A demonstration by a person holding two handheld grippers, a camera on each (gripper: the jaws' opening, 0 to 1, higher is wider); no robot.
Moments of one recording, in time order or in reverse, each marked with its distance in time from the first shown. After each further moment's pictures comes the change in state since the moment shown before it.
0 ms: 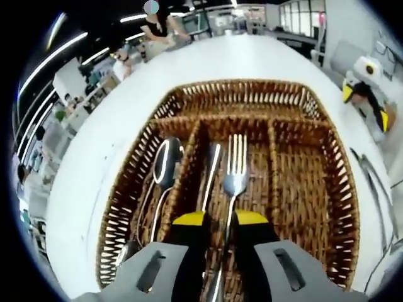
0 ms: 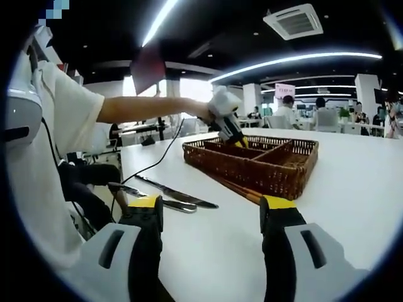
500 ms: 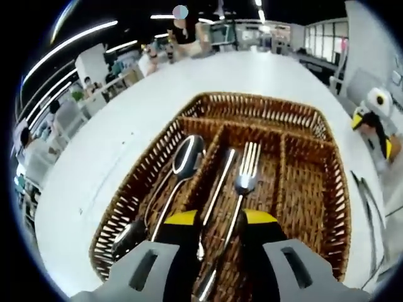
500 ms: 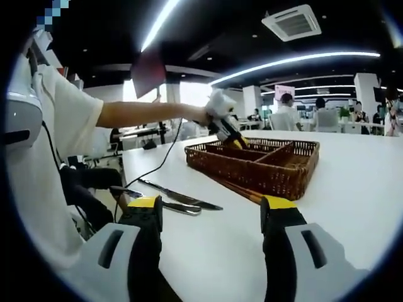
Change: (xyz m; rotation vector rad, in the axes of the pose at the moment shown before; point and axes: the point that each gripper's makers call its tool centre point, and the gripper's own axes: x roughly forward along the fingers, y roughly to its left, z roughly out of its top) left arm -0.022 0.013 -0.001 -0.183 -0.114 0.052; right arm 0.001 0.009 0.003 -0.003 -0.004 0.008
